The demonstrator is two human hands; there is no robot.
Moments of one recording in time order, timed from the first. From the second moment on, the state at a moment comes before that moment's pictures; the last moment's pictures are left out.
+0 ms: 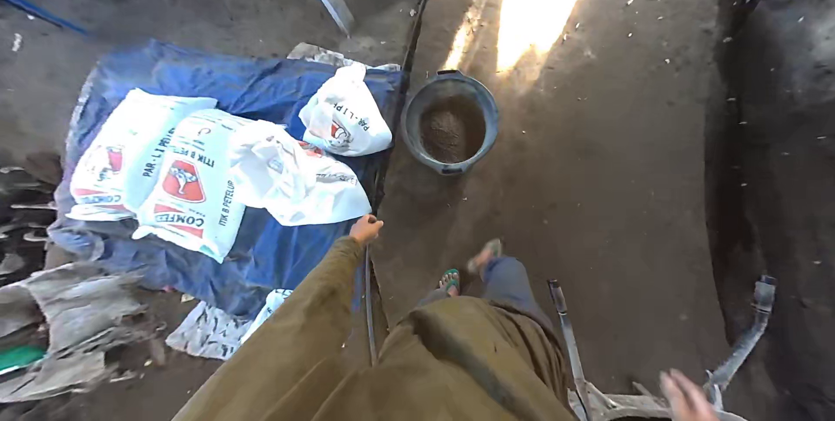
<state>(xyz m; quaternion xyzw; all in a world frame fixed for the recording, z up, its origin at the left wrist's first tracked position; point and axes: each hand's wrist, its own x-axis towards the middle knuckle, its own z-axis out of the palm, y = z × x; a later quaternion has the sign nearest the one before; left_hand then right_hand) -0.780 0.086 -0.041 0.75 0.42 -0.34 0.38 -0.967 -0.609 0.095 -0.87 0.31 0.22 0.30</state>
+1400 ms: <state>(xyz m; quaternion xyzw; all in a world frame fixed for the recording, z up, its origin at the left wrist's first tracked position) -0.226 0.112 -0.617 0.73 0.44 -0.26 0.45 -0.200 -0.106 -0.615 -0.77 0.31 0.35 0.44</state>
